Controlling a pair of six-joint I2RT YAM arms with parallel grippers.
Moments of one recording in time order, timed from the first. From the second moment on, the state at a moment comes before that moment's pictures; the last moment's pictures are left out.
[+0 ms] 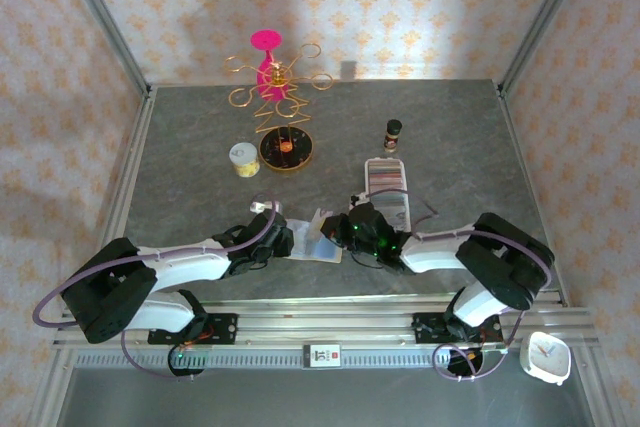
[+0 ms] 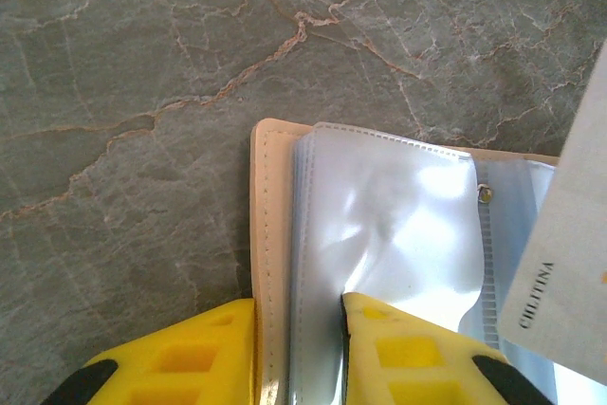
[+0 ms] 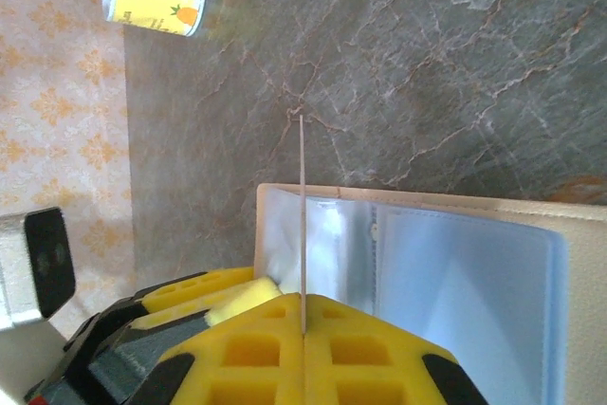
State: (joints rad) left arm -0.75 1.31 0.41 0.00 -0.16 -0.78; right arm 0.89 1.54 0.47 0.53 -0.07 1.25
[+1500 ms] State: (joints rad) left arm -0.75 1.30 0.38 0.04 -0.16 -0.80; right arm 0.90 1.66 0.51 0.55 -0.27 1.23
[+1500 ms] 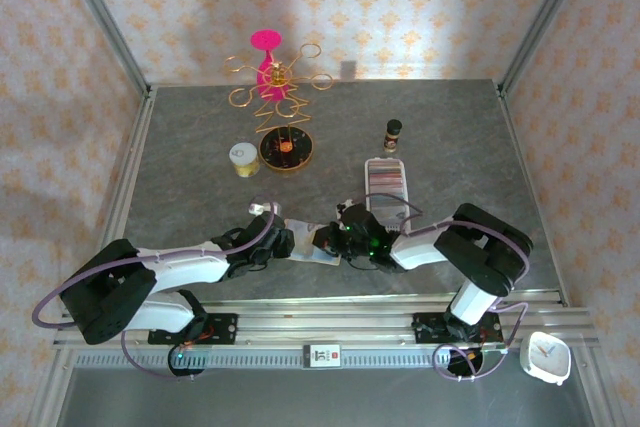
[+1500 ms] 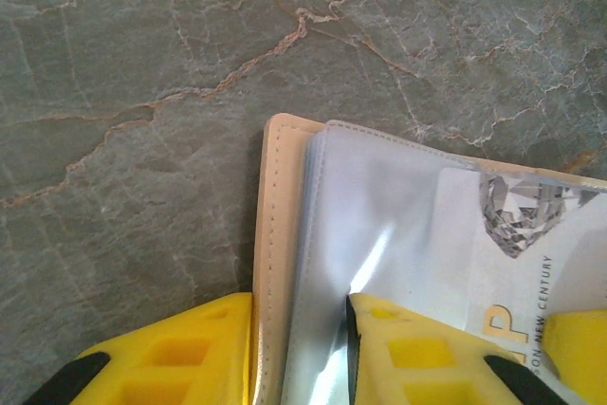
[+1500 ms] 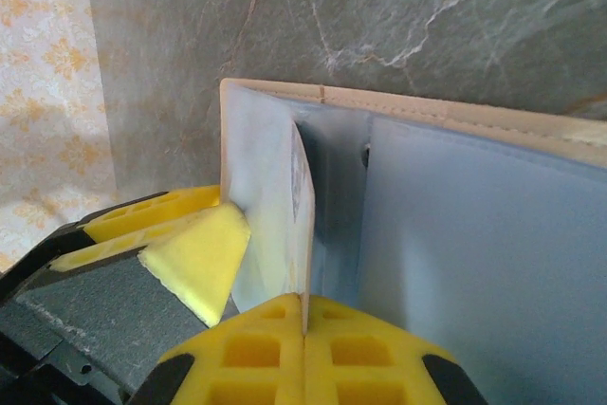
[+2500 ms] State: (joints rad) left arm -0.75 1.26 0.34 0.07 -0.14 -0.83; right arm 0.90 1.64 0.65 0.16 -0.17 1.05
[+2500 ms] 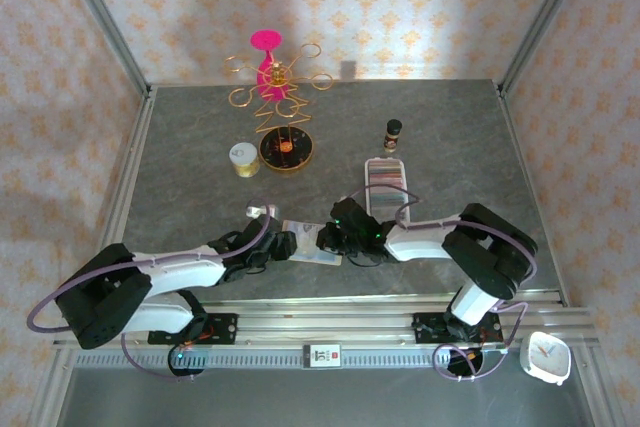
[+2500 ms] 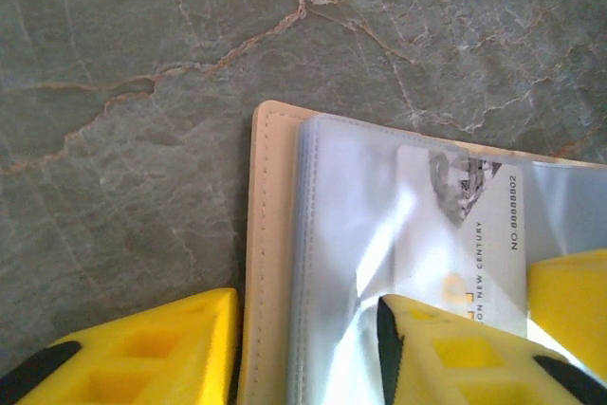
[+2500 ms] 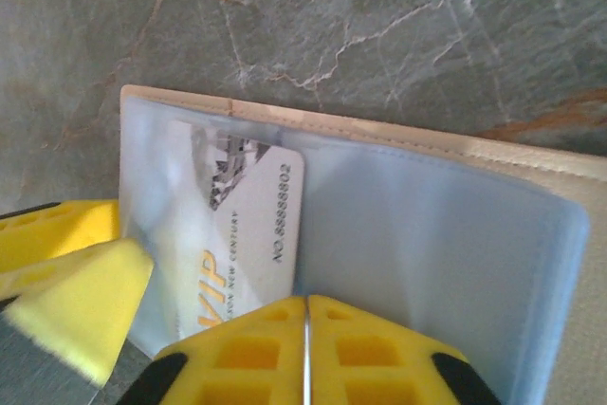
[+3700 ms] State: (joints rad) left arm -0.71 1.18 0.24 0.17 0.01 -0.87; right arm 0.92 1.71 0.68 0.27 -0.18 1.04
